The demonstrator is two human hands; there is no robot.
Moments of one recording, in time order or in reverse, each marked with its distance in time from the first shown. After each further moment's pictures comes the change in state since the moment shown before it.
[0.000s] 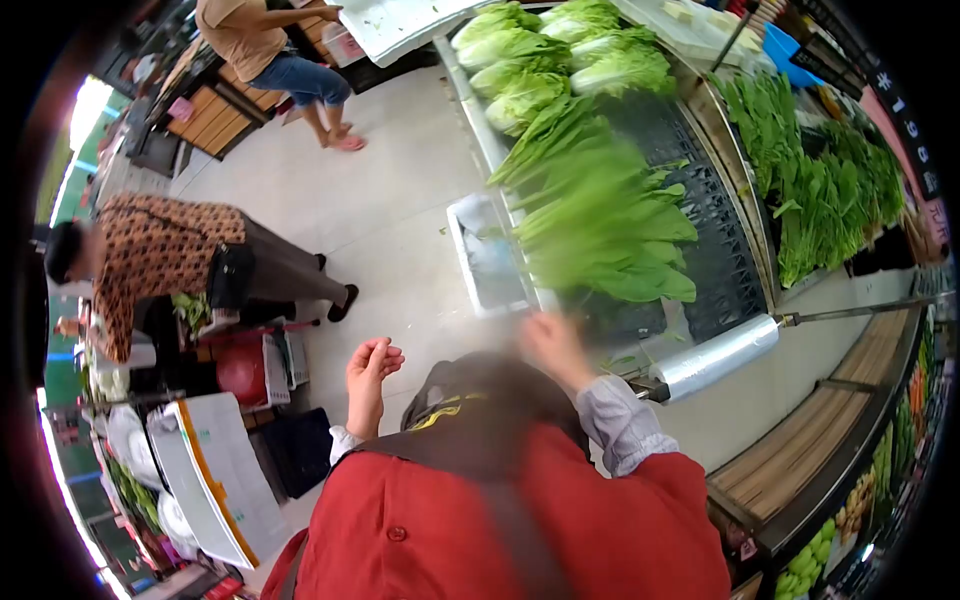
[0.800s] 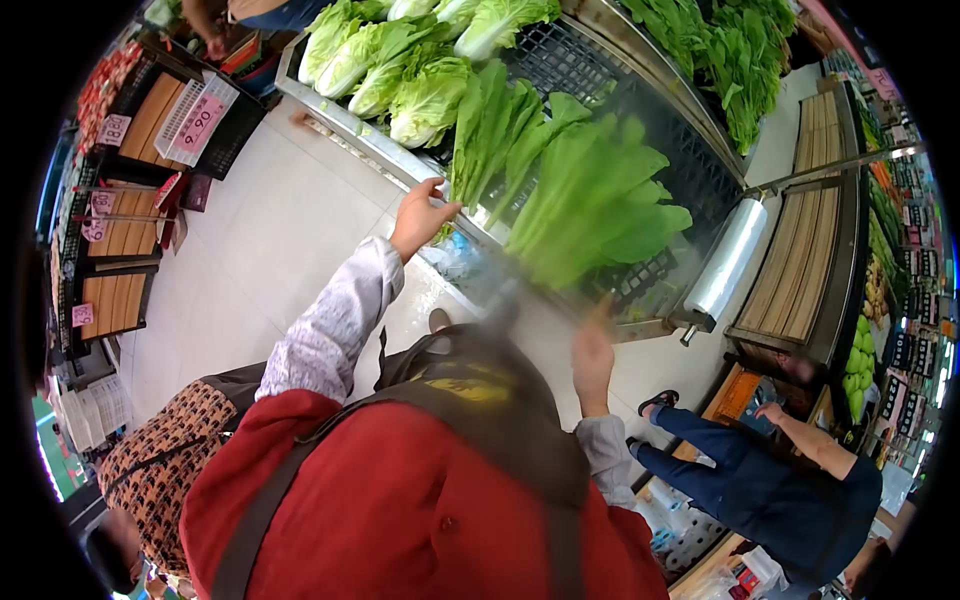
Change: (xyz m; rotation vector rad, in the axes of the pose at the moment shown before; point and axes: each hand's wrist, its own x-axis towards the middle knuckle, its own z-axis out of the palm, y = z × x) left_hand 0.330 0.057 0.232 0.892 -0.844 0.694; right_hand 0.003 -0.007 0.105 0.267 1.080 0.134
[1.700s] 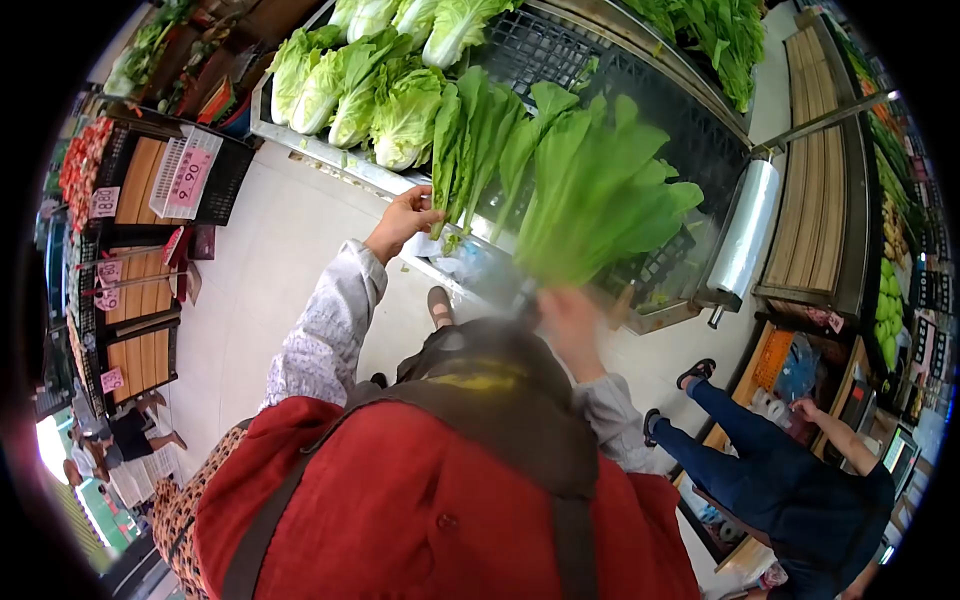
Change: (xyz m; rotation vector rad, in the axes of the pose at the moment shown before) left_hand 0.052 -0.035 -0.020 -0.513 -0.489 -0.289; right_hand 0.043 -0.041 0.086 0.000 -0.107 -0.078
